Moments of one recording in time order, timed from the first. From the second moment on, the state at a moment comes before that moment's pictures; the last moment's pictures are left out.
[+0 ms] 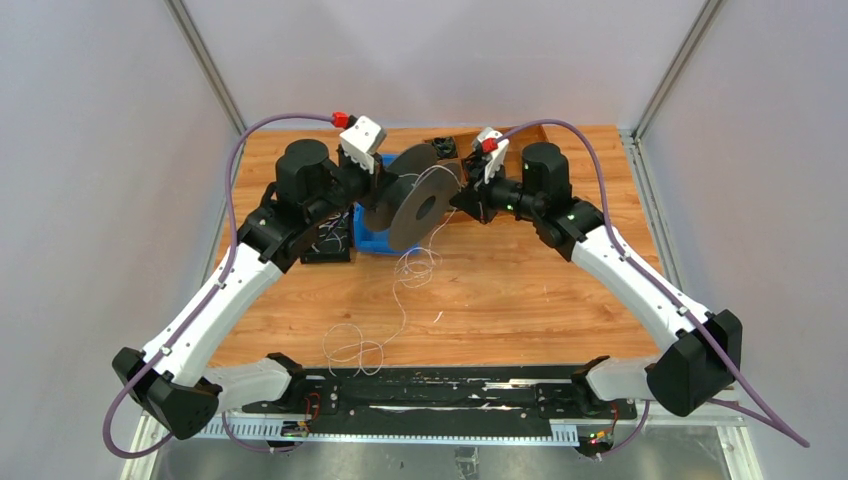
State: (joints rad) left arm -0.55 1.15 1.29 -0.32 0.16 0.04; right arm 0.53 1.31 1.18 -0.19 -0.51 -0.04
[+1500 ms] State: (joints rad) left arm -0.37 1.11 1.16 -0.09 0.61 -0.21; right arm 0.42 1.39 1.21 -0.24 -0.39 -0.25
